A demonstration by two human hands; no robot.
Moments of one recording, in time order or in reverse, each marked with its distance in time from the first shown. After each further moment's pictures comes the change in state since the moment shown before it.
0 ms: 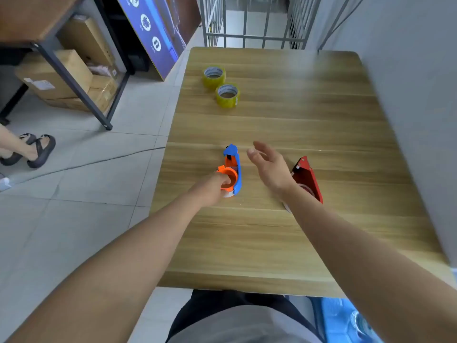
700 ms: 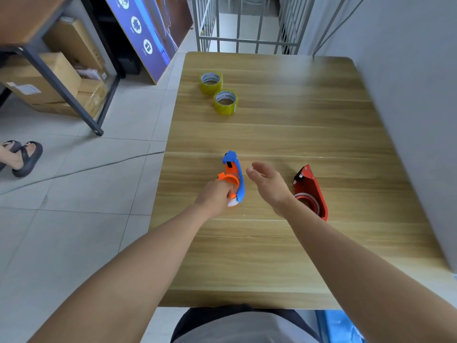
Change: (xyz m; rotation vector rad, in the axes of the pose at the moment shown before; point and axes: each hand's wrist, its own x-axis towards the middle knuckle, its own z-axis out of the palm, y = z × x) left_hand 0.014 -0.002 -0.002 0.101 0.088 0.043; right_hand 0.013 0.012 0.018 -0.024 0.013 0.152
